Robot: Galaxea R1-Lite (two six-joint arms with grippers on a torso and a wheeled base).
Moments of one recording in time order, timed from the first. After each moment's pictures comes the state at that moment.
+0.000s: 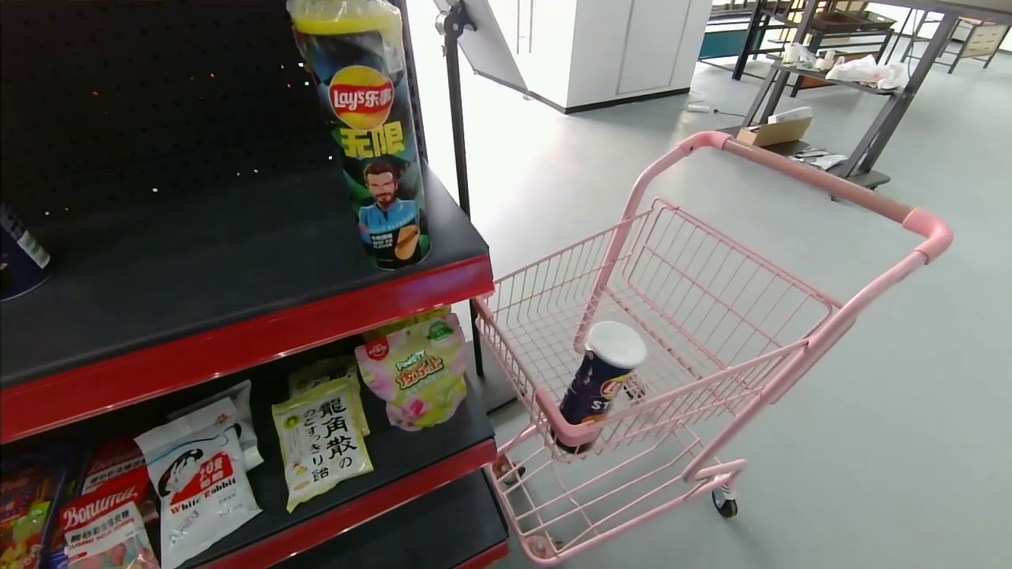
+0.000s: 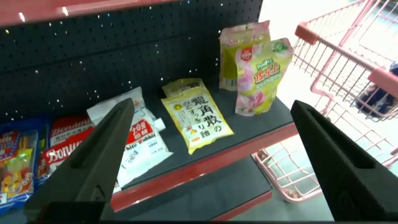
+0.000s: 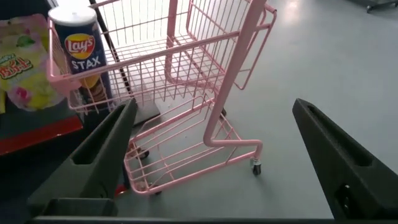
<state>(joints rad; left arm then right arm) 0.00 0.00 0.00 0.00 0.00 -0.01 0.00 0.00 0.00 0.00 -0.01 0.00</state>
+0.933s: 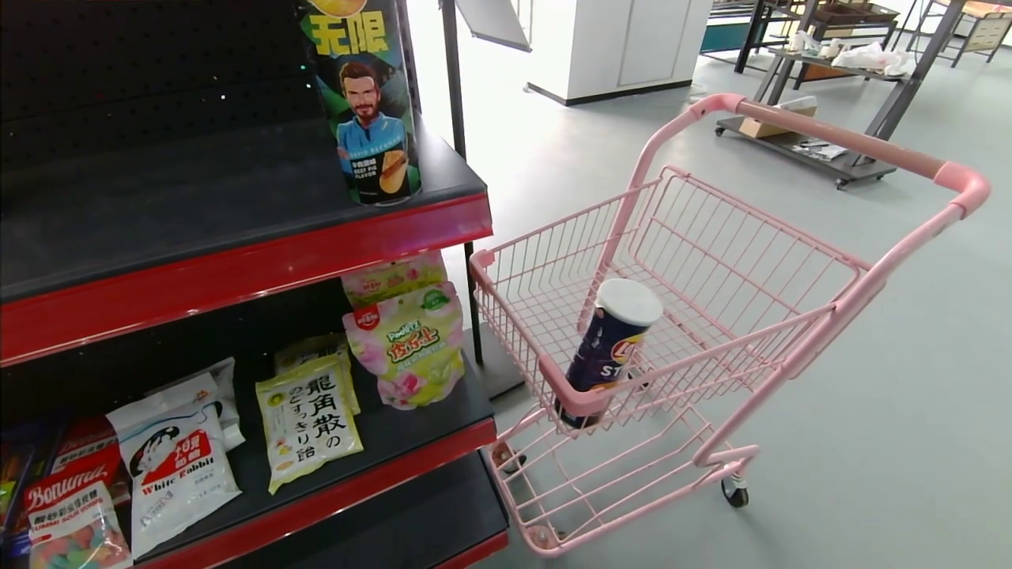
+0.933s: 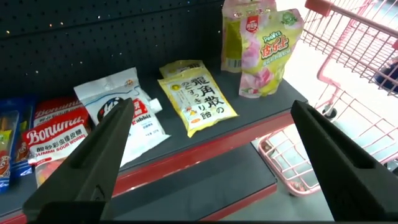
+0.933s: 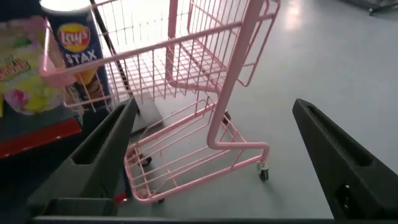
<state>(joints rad) 0.00 0.00 0.00 0.00 0.00 -0.01 0.00 0.09 -0.15 0.00 0.00 0.05</state>
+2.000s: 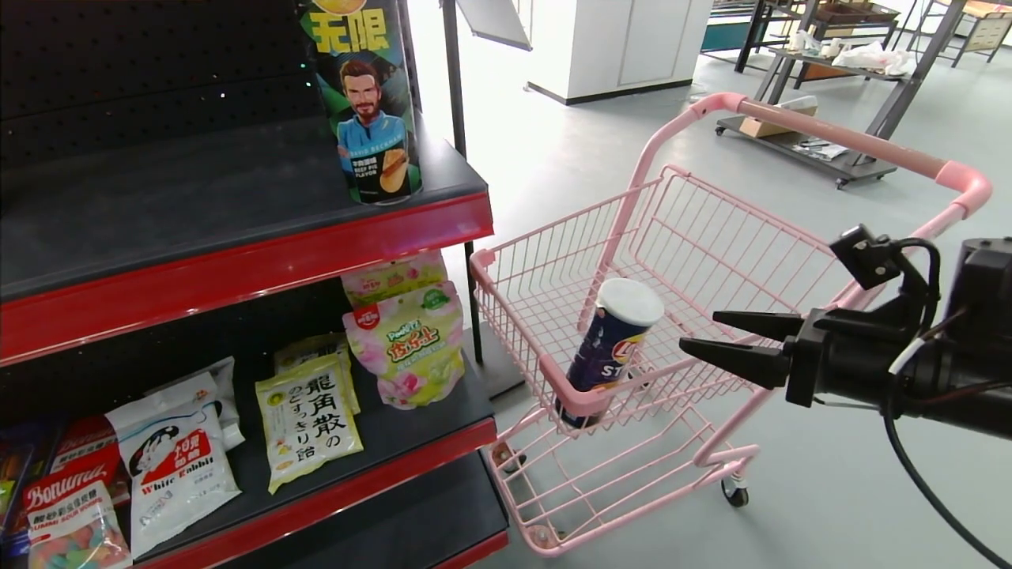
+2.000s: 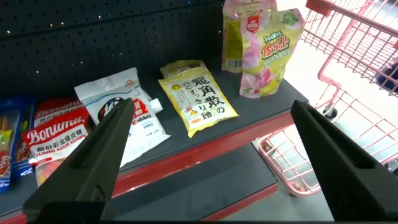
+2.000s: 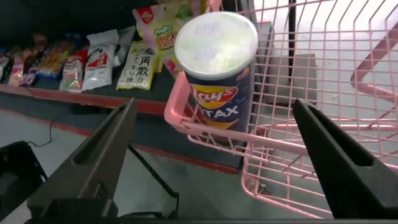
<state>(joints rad) 0.00 0.00 0.00 0.00 0.00 -0.01 0.23 1.52 -0.55 -0.70 0.58 0.06</state>
